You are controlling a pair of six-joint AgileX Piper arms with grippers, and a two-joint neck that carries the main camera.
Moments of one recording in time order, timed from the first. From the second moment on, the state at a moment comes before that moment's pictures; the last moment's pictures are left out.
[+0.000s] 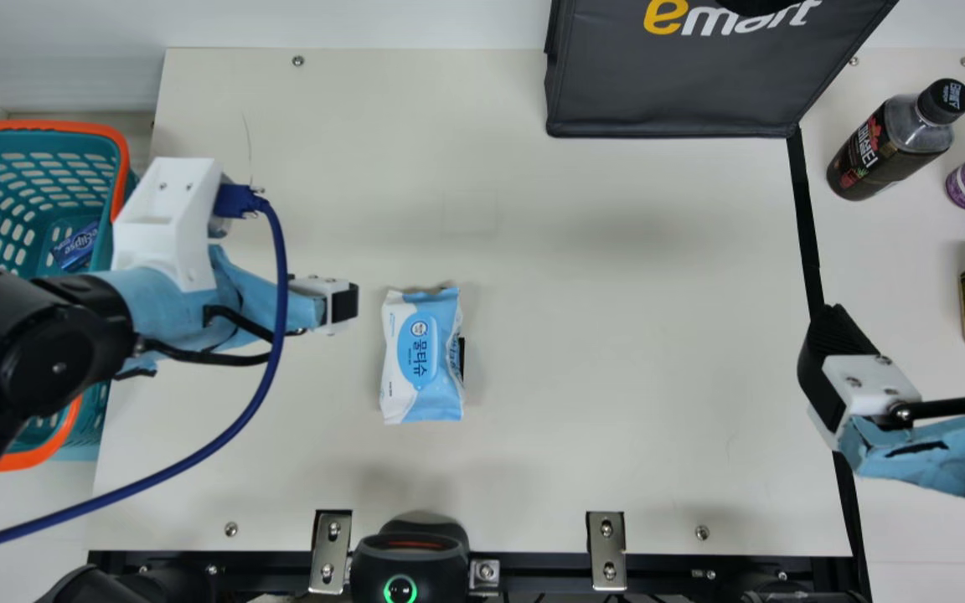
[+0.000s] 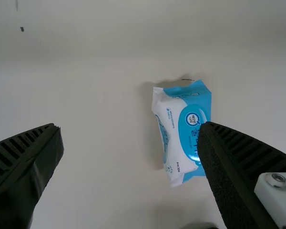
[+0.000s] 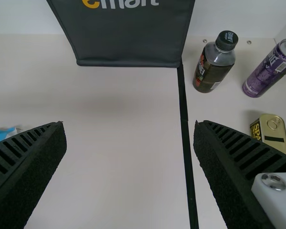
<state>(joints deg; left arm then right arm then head) -28.8 71.7 -62.3 -2.9 59.2 -21.4 0.6 42.7 -69.8 -0.8 69.5 0.0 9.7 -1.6</state>
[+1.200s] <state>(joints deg) -53.8 93.4 -75.6 11.9 67.4 -59.9 0.6 42.7 -69.8 -0.8 69.5 0.0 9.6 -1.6</state>
